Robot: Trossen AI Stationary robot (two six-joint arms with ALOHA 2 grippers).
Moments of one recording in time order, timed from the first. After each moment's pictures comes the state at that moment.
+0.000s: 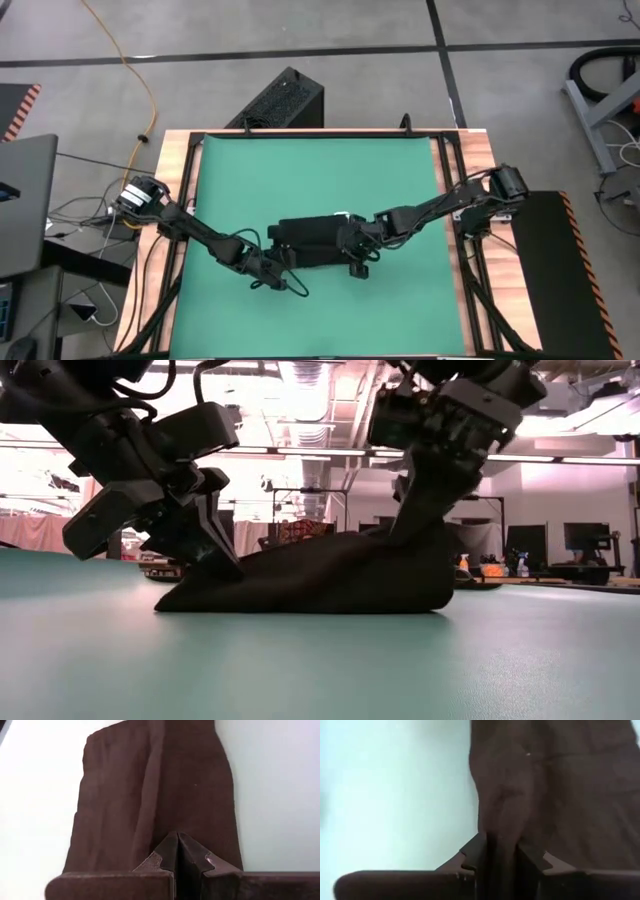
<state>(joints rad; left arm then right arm) -0.44 1.69 0.73 0.11 -0.58 -0.12 0.23 1.65 0.99 -0.24 0.00 0.29</state>
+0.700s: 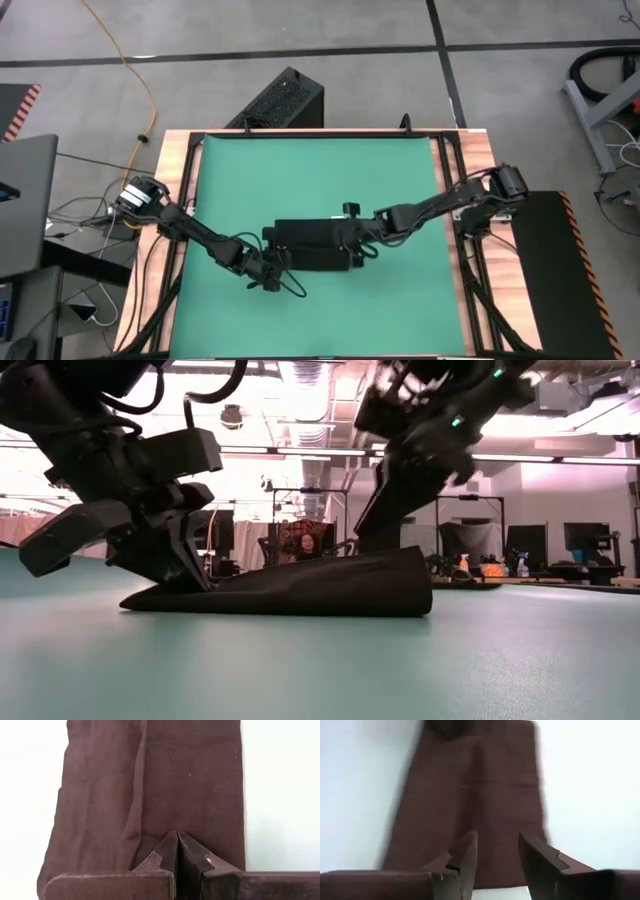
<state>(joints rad) -0.46 1.69 0.73 -0.03 -0.53 -0.21 0.18 1.65 0.99 -0.16 0.23 0.02</state>
